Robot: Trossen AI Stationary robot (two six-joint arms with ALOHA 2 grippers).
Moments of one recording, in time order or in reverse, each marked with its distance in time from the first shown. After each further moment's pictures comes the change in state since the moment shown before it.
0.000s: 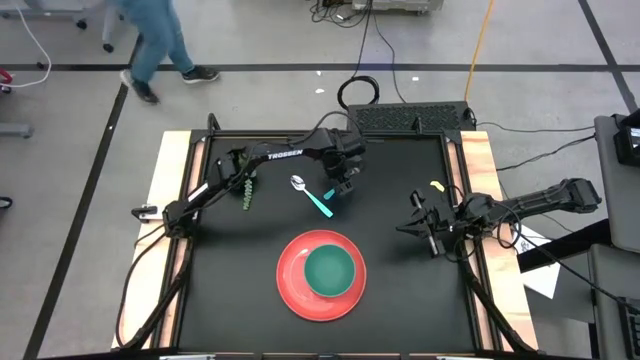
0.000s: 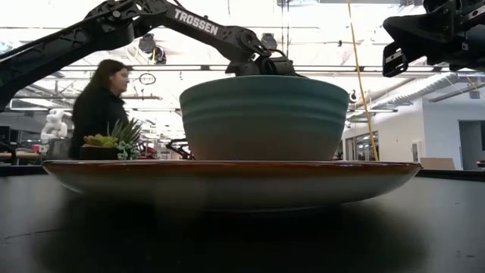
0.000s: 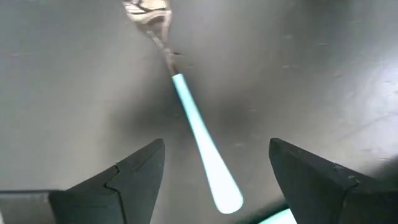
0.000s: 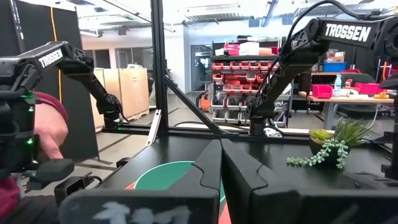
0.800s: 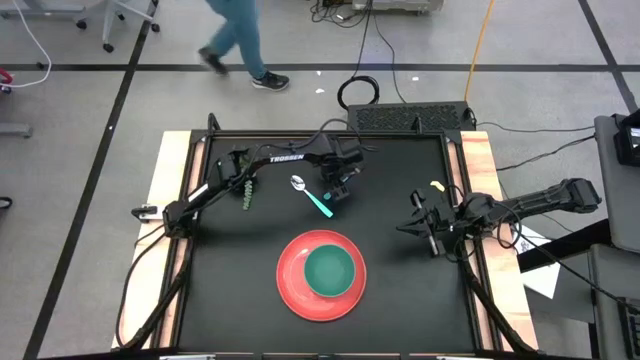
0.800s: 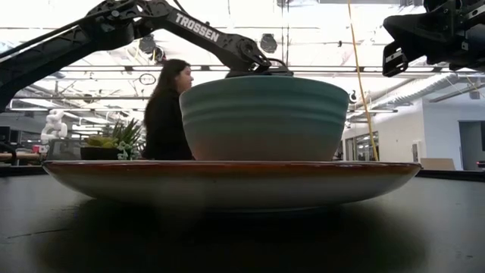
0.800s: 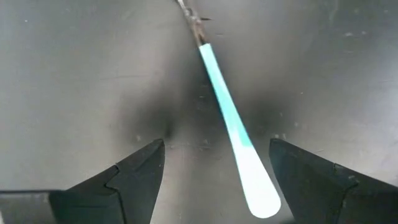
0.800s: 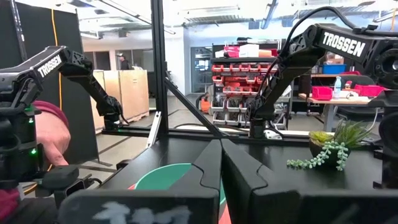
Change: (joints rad) left arm -0.015 0.001 -0.090 0.036 -0.102 0.012; right arm 0.000 0.000 0.000 0.009 0.000 0.000
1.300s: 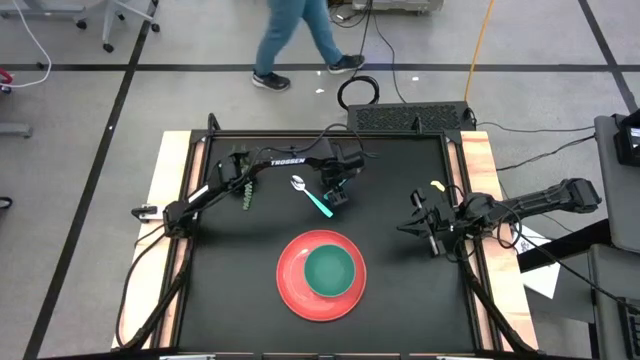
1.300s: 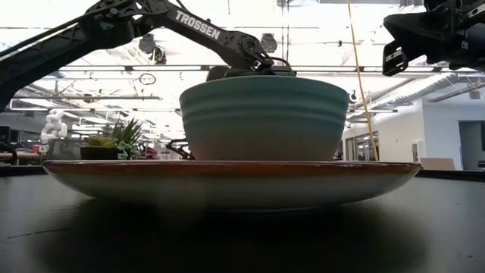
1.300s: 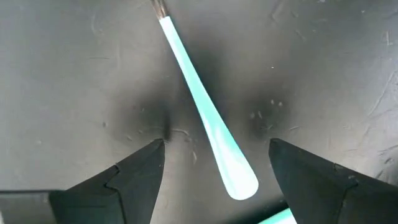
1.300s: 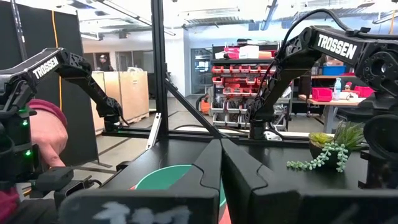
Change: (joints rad) left arm -0.026 0.000 0.000 -0.045 0.018 0.015; right arm 0.000 0.000 0.000 0.006 0.000 0.000
